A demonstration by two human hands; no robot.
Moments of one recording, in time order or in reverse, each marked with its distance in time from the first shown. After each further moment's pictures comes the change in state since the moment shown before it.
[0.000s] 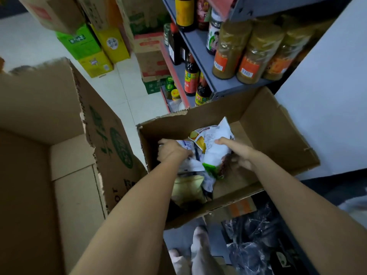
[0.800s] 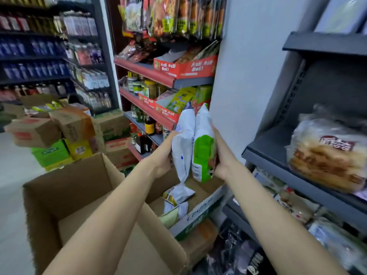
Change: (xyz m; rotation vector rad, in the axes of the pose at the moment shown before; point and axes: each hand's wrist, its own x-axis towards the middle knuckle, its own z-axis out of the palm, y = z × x) left_hand -0.333 -0.040 -0.219 -0.758 -0.713 0.816; right_hand -0.433 -0.038 0.076 0.687 0.066 -0.772
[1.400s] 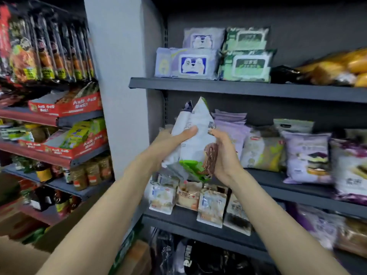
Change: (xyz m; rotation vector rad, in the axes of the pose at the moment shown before) left_hand -0.124 0.016 0.249 0.416 -0.575 0.315; right_hand -0.254 -0.080 -0.147 0.024 0.415 -0.621
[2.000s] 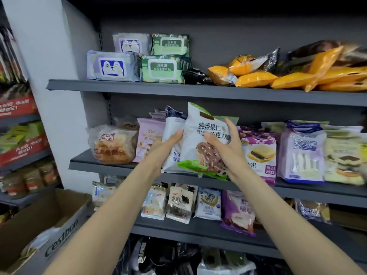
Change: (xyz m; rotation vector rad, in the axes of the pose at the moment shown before) left_hand -0.006 0.015 0.225 -0.205 0.038 -0.025; right_hand -0.101 -0.123 -0.195 -0.388 0.295 -0.278
